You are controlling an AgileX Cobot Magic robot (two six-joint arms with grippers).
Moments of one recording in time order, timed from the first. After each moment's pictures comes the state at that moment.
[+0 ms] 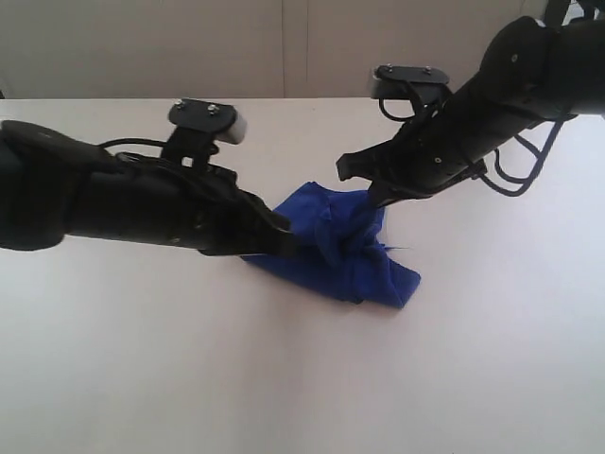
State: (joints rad) left arm -0.68 1.57 -0.86 -1.50 0.26 1.33; right arm 0.19 1.77 -1.20 0.44 0.61 -0.22
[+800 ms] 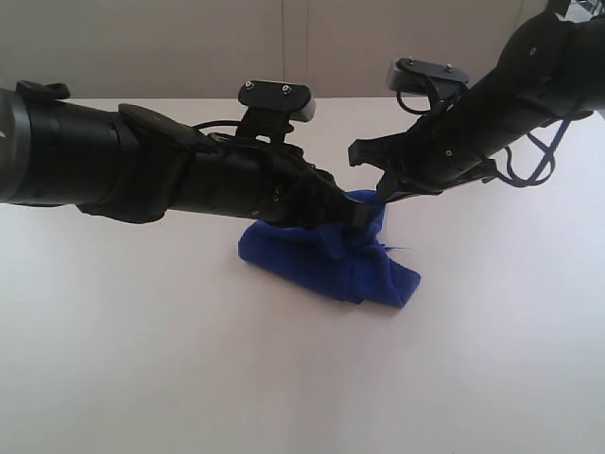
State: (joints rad) left arm -0.76 1.74 -1.08 -1.51 0.15 1.28; right arm 0.16 1.77 -1.20 0.49 0.62 -0.20
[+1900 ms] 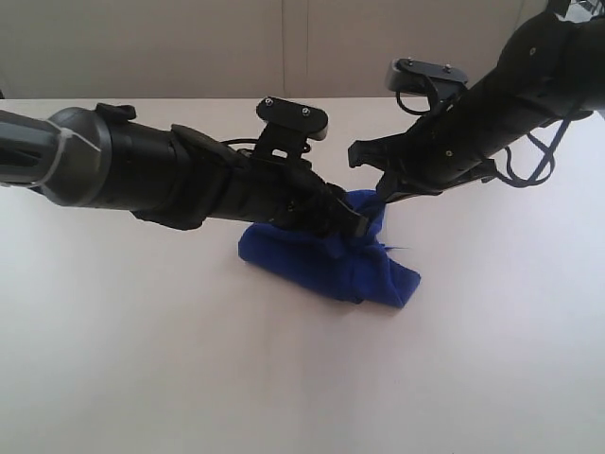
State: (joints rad) left arm -0.76 1.89 -1.17 -1.50 0.04 1.35; right arm 0.16 1.77 -1.20 0.49 0.62 -0.22
